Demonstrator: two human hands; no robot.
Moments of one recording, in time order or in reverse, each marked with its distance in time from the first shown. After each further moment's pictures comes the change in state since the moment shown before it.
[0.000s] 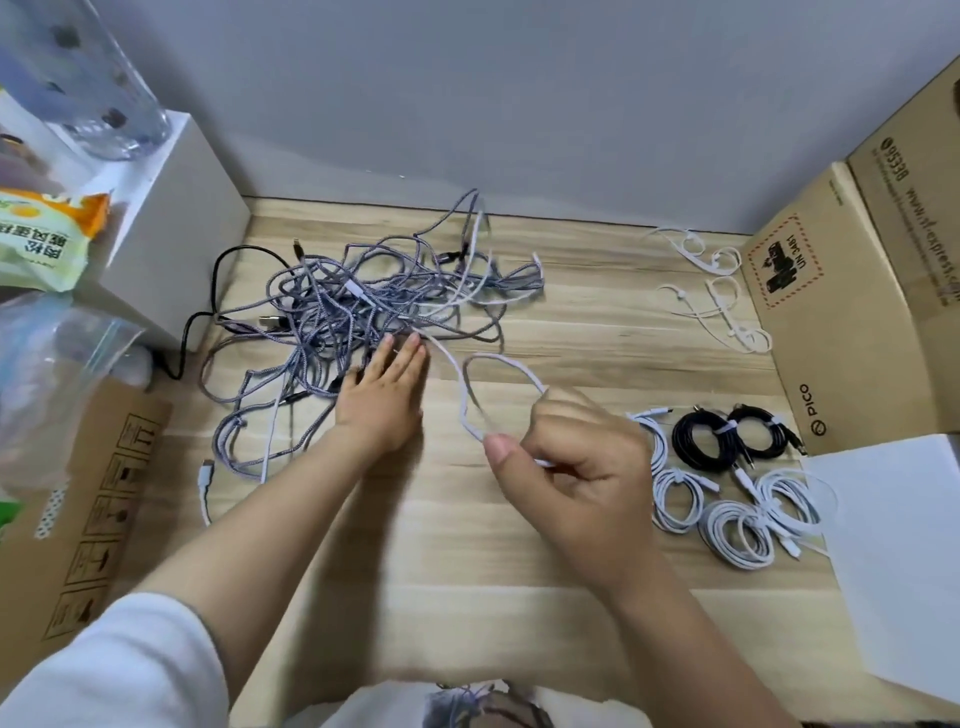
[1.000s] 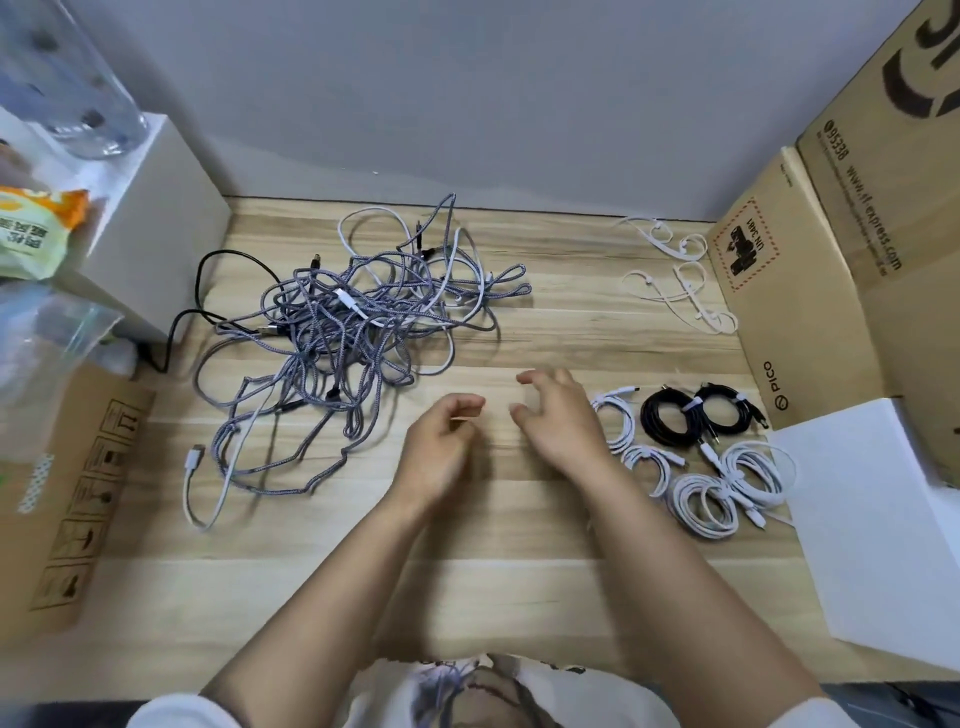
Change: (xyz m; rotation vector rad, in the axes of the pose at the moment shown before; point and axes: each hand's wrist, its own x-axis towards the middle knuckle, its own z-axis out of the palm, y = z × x) left_hand -0.068 0.102 0.012 -1.333 0.212 -0.046; right_hand -0.018 0.130 -0.015 -0.545 -0.418 0.676
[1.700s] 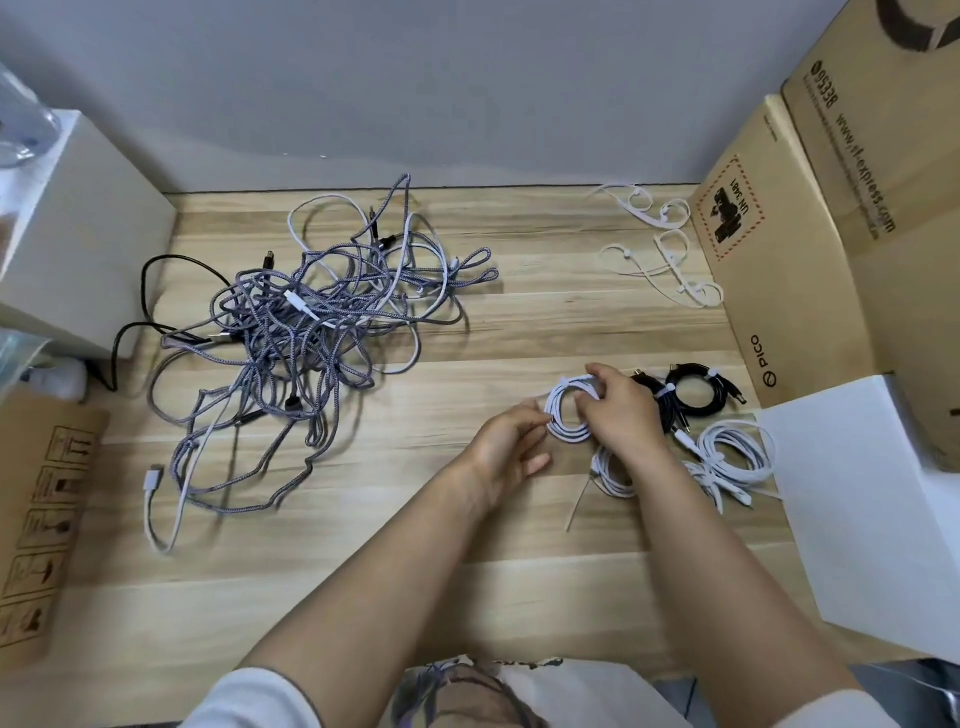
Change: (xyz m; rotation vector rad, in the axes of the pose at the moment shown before) left_hand 0.020 0.025 0.091 -0.582 -0.346 -0.637; right_hand 0.009 0.080 -0.036 0.146 0.068 0.324
